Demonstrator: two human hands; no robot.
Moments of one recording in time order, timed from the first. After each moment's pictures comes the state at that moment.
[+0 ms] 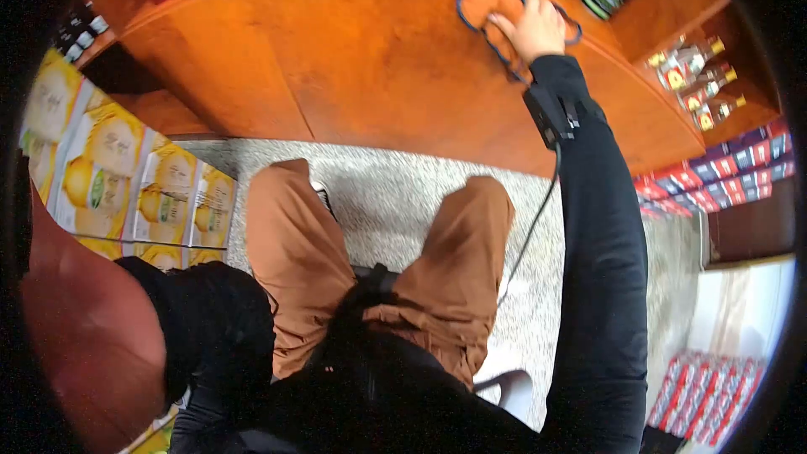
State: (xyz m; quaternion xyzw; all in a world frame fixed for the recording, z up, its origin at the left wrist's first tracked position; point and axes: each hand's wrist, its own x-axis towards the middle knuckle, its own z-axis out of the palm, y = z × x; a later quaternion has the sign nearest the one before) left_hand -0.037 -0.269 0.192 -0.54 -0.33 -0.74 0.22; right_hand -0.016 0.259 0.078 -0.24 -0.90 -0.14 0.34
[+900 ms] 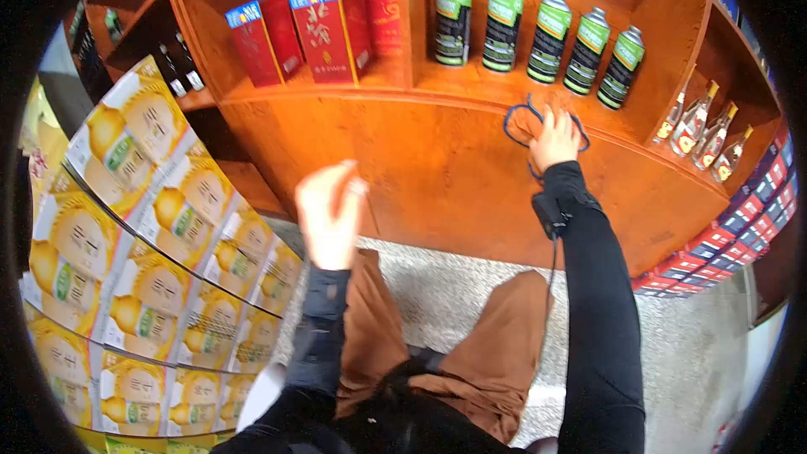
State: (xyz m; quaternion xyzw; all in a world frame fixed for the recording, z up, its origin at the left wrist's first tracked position) left_hand -0.094 -0.210 0.092 -0.36 -0.72 -0.48 0.34; right_hand -0.011 0.214 0.072 -0.34 -0.88 -0.14 0.31
